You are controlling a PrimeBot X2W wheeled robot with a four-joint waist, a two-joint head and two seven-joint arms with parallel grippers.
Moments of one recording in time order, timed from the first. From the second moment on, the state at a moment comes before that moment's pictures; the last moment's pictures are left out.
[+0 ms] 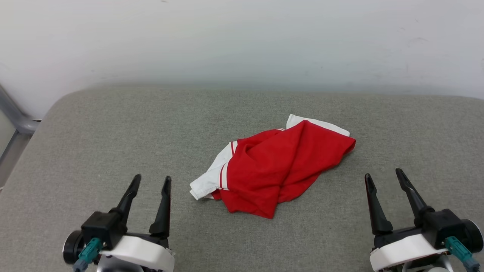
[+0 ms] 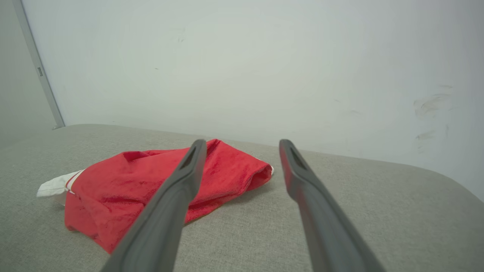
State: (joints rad) left arm -0.07 0.40 -0.41 0.01 -0.52 0.19 -0.26; right arm -0.01 -0.05 -0.01 0.09 0.03 0.13 -0.26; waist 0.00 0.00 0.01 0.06
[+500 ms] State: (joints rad) left arm 0.01 0.21 -0.19 0.01 -0.29 0.02 -0.26; right arm -0.04 -0.05 0.09 0.20 -0.06 0.13 -0.21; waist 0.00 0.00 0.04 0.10
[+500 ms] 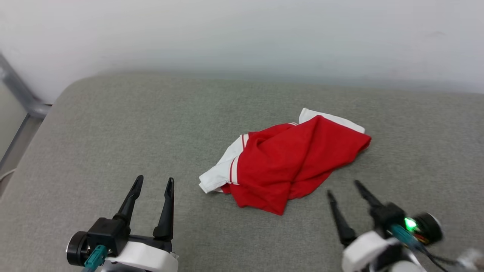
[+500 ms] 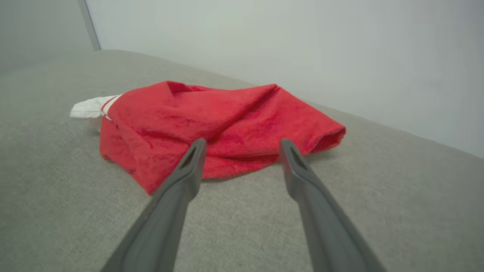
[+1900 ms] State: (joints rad) left arm -0.05 0.06 -0.09 0.12 -0.16 -0.13 -0.26; right arm -0.55 -0.49 0.83 0.51 0.56 0.13 0.51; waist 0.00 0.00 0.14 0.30
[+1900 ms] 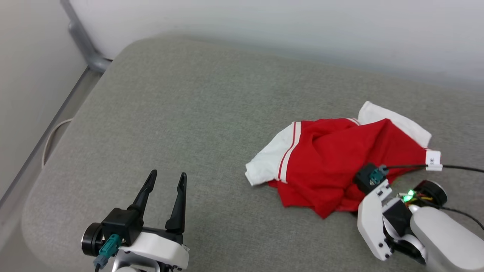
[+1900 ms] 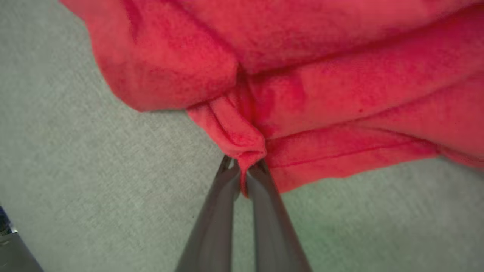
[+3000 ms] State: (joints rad) left arm 0.00 0.07 -0.10 0.11 -0.17 -0.13 -0.26; right arm -0.09 -0.45 0.24 0.08 0.40 0.13 0.29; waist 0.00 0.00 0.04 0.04
